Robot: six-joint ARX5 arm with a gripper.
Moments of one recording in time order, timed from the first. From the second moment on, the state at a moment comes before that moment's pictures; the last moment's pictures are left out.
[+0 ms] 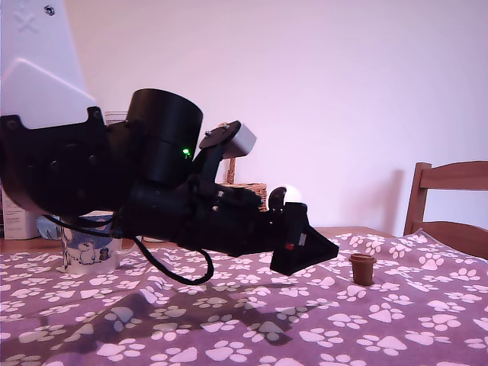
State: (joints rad) arm -0.76 2.07 0.80 0.99 0.34 0.05
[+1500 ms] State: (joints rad) arm -0.80 2.14 1.01 0.76 0.28 0.00
